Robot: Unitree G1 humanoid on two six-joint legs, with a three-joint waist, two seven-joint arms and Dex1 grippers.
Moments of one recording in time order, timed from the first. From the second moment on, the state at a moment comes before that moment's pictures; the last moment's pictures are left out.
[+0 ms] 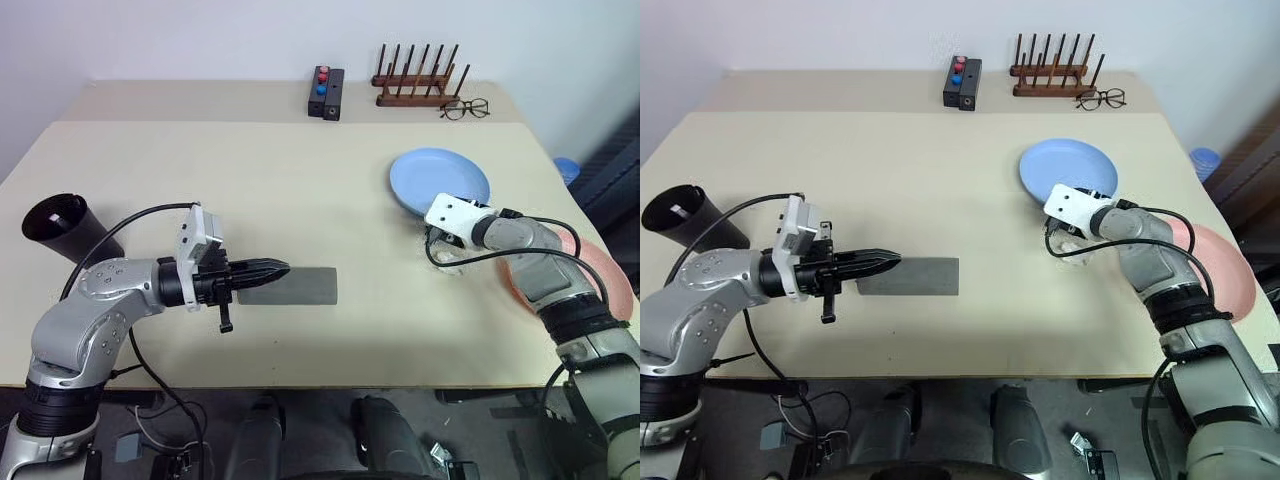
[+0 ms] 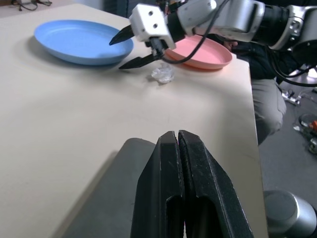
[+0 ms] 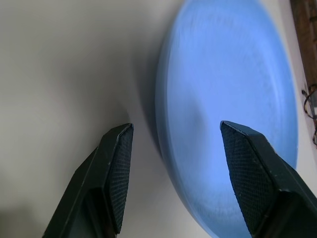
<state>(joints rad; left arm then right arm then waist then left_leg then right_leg) -0.23 0.69 0.13 -0.43 -0.67 0.69 -1.05 -0.69 -0.74 0.31 0.46 -0.28 0.08 0.56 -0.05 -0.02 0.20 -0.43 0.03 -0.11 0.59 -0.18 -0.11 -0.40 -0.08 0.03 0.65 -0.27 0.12</state>
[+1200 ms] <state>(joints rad) -0.38 0.62 -0.08 -0.26 -0.61 0.57 -1.08 0.37 -0.96 -0.59 -0.41 -0.10 0.30 0.93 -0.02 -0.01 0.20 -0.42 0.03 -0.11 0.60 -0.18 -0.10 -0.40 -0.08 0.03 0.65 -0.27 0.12</state>
